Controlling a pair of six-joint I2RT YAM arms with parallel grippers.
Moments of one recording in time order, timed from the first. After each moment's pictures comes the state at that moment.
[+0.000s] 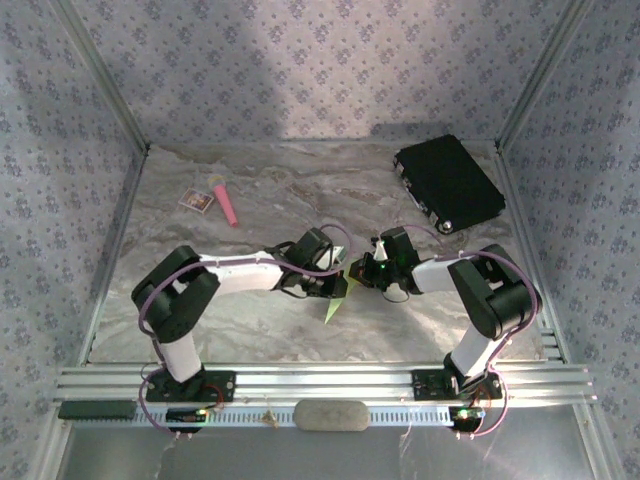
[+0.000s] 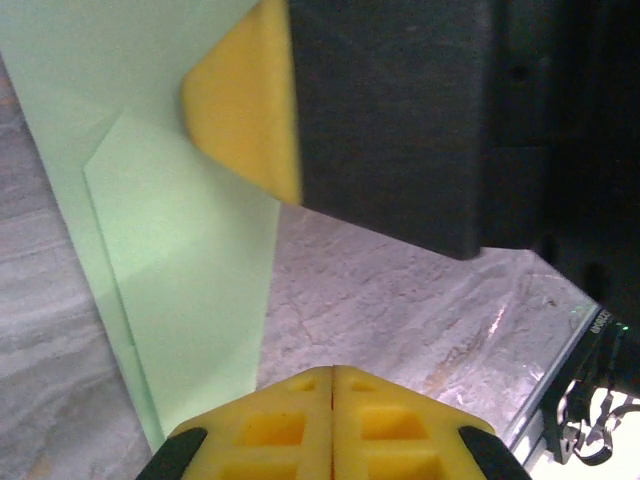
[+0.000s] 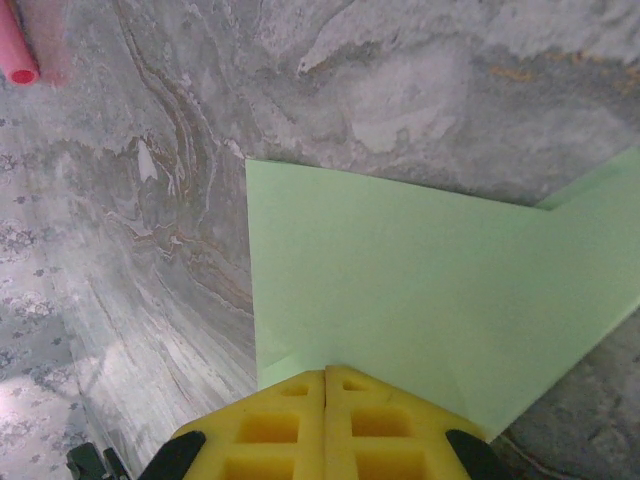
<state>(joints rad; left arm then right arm) -0.88 1.77 0.97 -0.15 0.45 -0.68 0.45 1.68 0.58 0.26 -0.53 0.89</state>
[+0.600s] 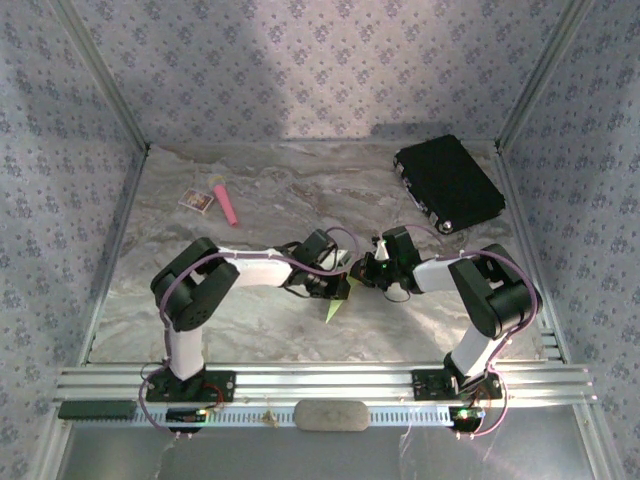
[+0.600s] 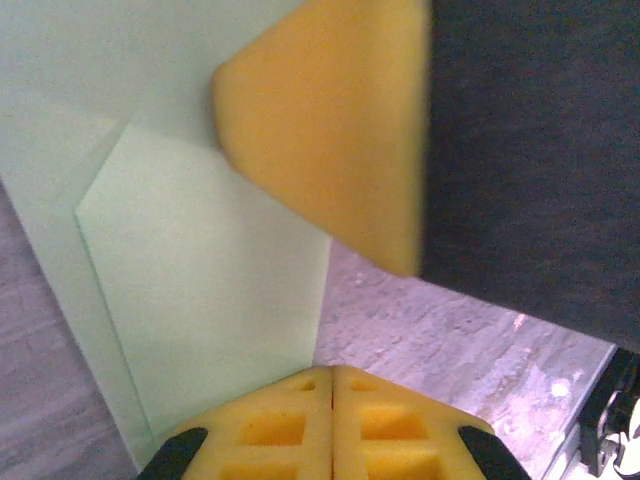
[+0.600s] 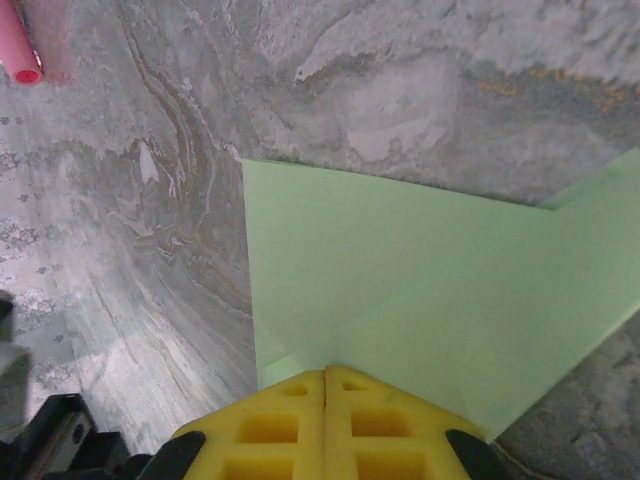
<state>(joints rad) -0.87 1.89 1.01 -0.13 0.48 -0.65 0.44 1.68 0.58 0.26 -0.54 0.87</state>
